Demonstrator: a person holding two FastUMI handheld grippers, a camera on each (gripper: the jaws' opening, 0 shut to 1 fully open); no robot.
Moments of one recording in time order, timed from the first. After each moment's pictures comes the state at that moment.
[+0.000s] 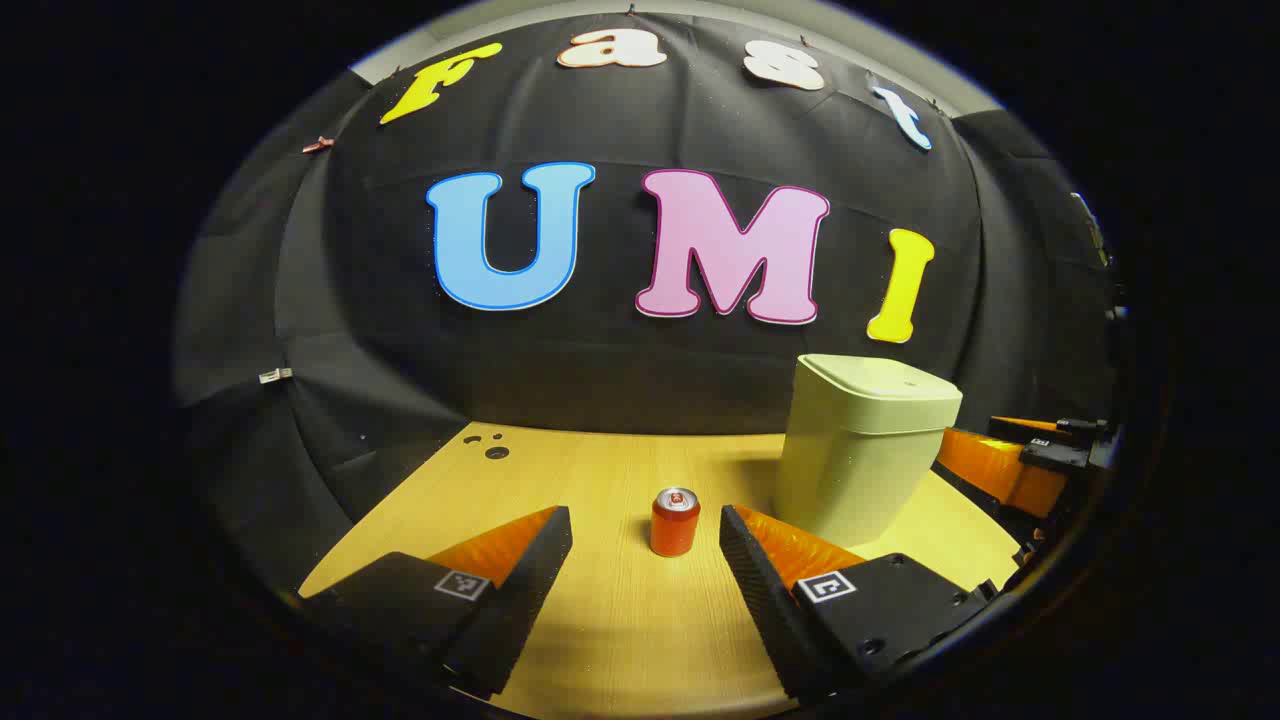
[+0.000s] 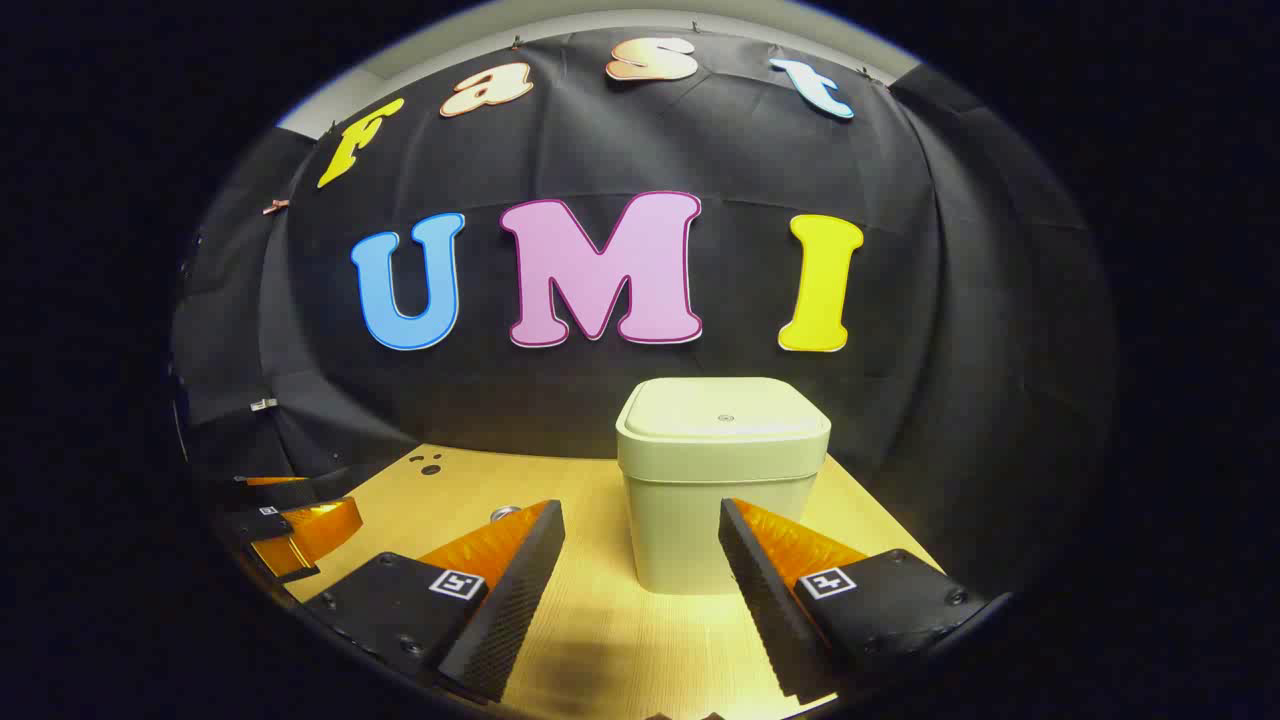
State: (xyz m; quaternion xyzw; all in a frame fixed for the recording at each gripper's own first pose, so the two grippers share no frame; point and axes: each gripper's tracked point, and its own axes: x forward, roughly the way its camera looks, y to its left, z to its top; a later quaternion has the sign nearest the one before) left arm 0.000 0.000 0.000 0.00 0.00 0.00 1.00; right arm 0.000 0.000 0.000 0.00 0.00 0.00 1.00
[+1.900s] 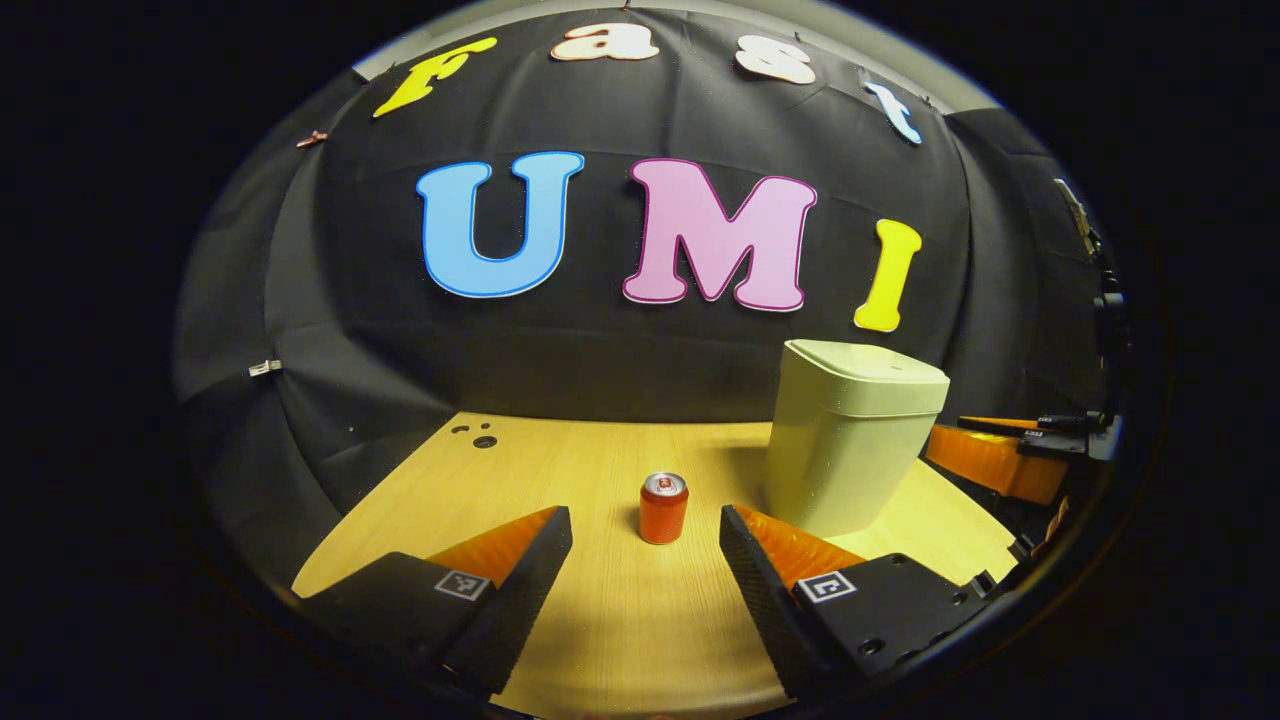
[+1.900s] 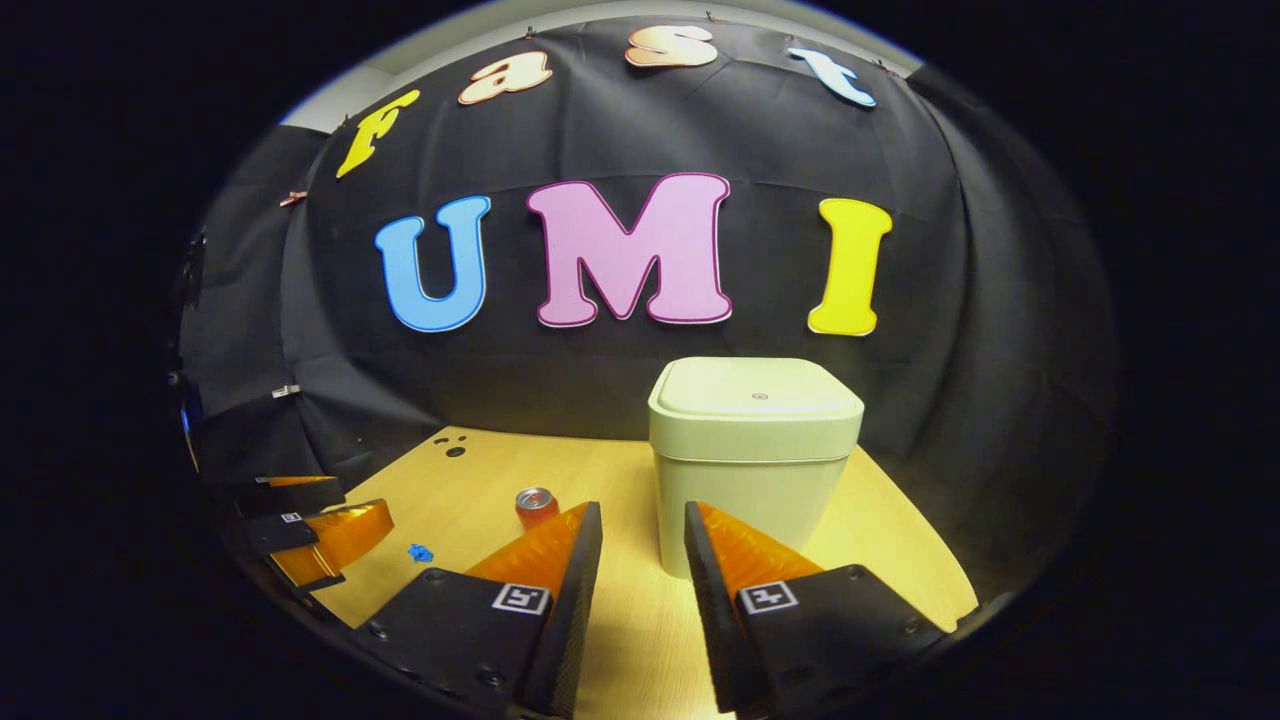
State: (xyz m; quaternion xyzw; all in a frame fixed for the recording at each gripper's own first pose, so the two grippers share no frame) left arm 0.000 -0.008 -0.018 0.00 0.01 -0.02 1.00; right arm 0.013 0.021 -0.022 -0.01 0.02 0.05 1.00
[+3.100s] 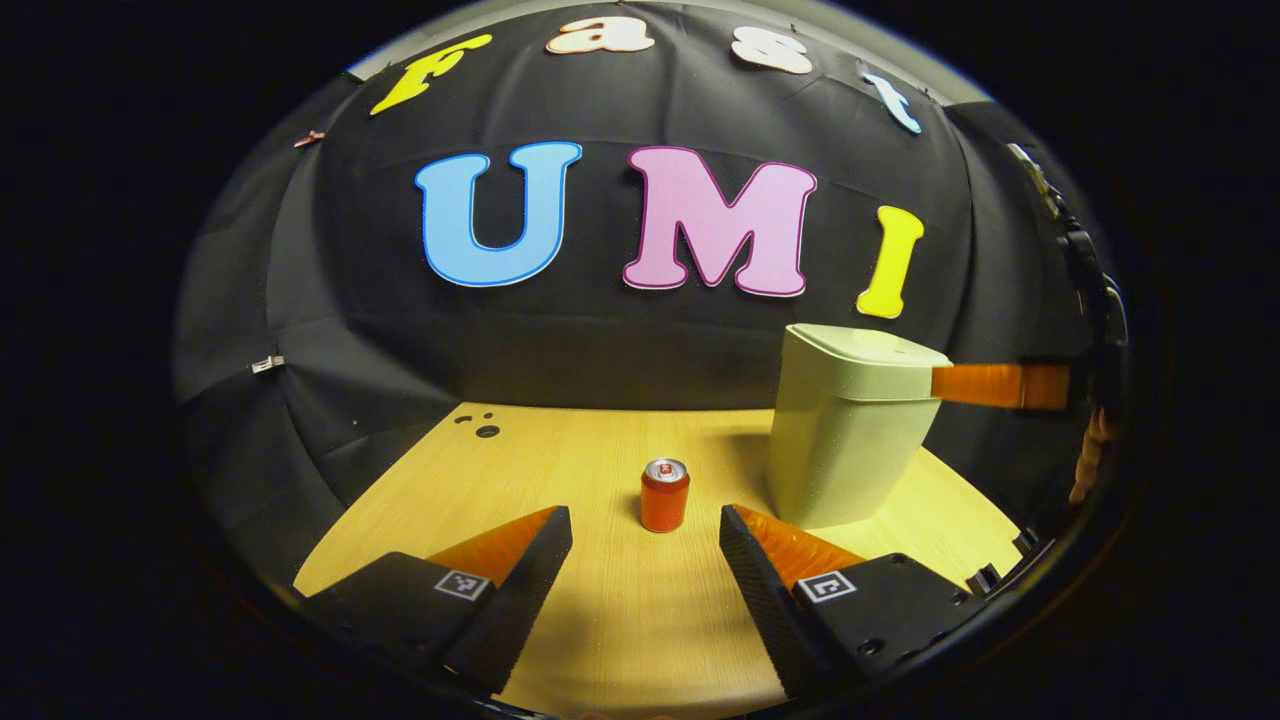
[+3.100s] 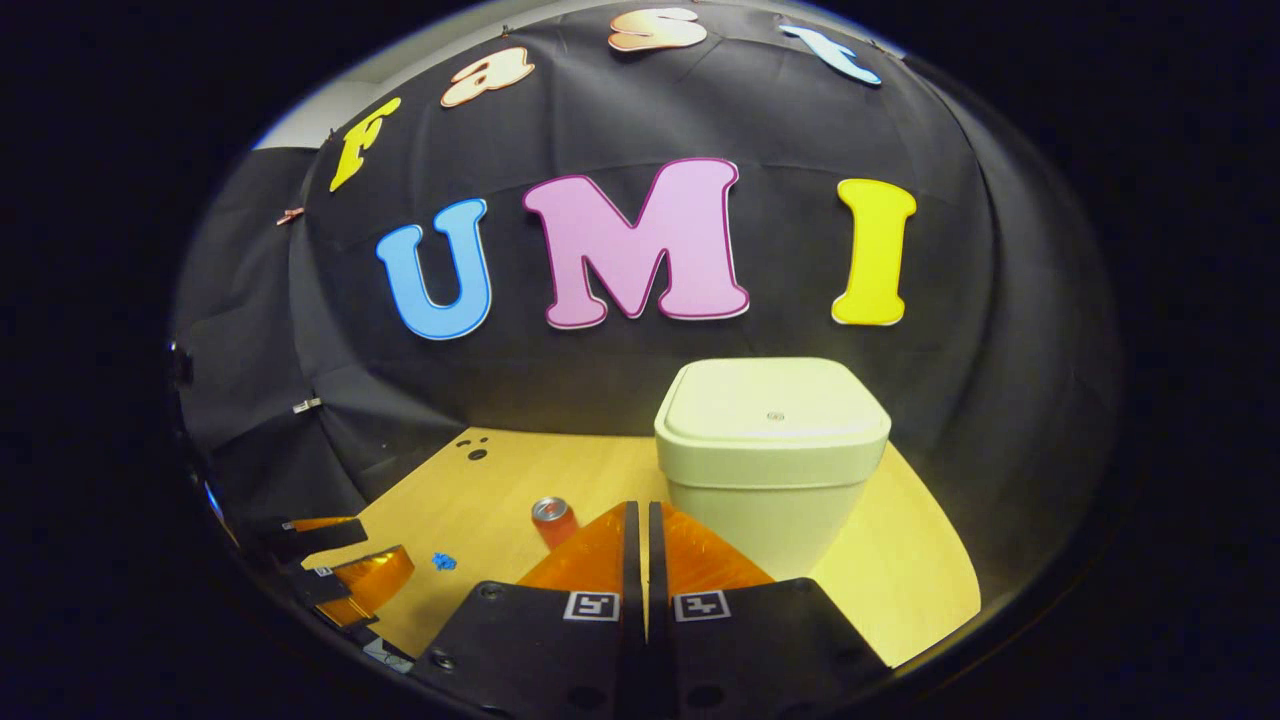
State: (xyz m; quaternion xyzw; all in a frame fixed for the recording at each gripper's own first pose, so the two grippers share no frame) left arm 0.000 -0.012 -0.031 0.01 0.03 -0.01 1.00; right arm 0.047 0.003 0.017 0.02 0.04 0.08 1.00
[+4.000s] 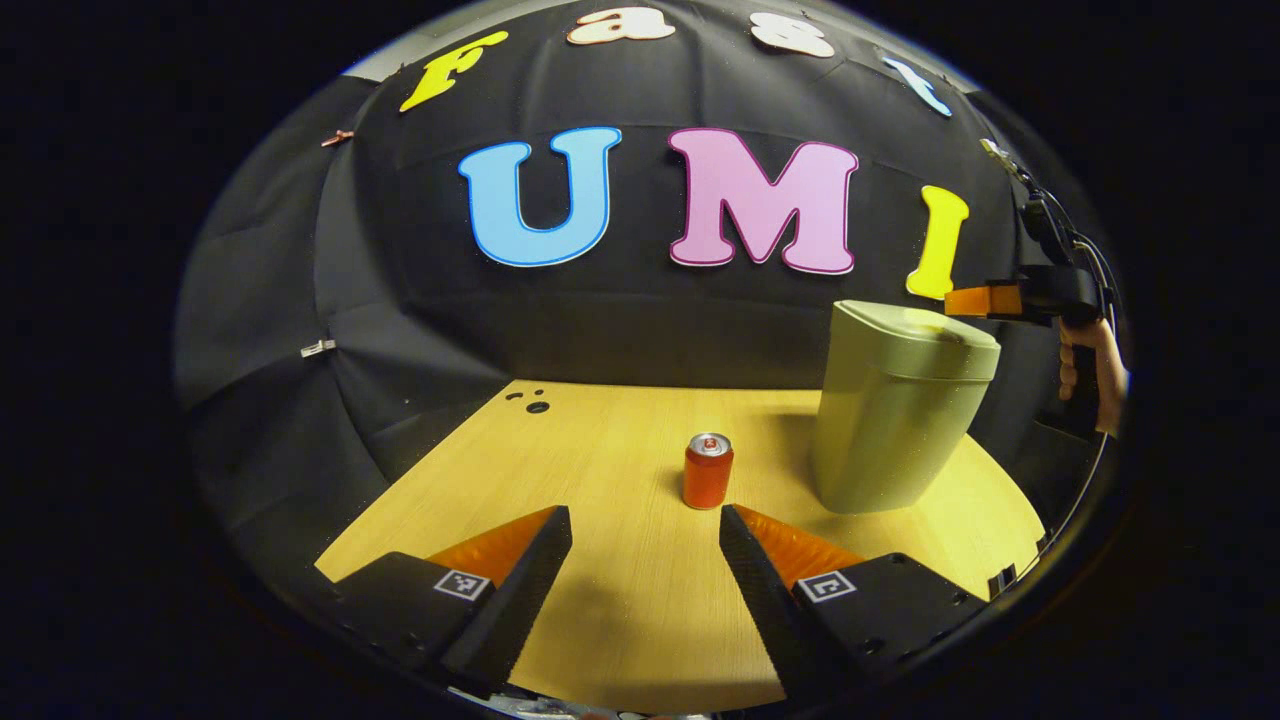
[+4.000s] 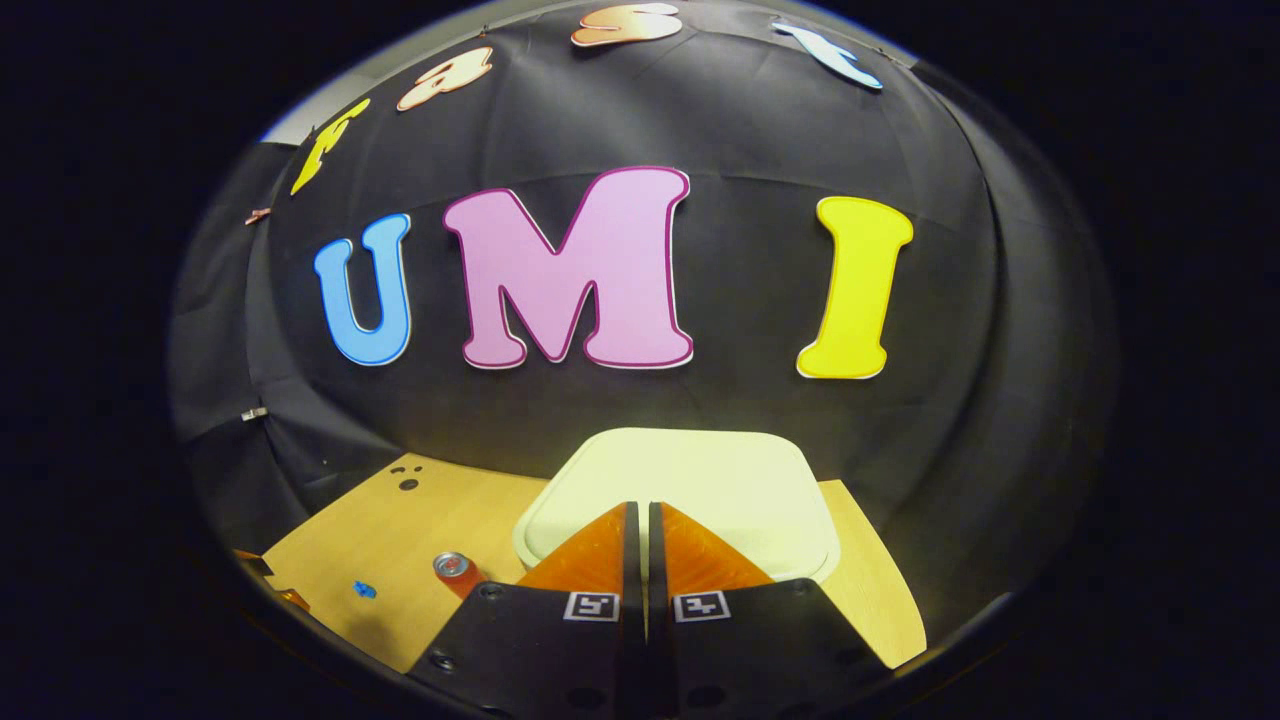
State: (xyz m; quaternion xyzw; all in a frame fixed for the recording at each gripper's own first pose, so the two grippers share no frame) left arm -0.014 0.002 -0.053 0.00 0.06 0.08 0.99; right arm 0.157 -0.072 0.043 -0.02 0.01 0.04 1.00
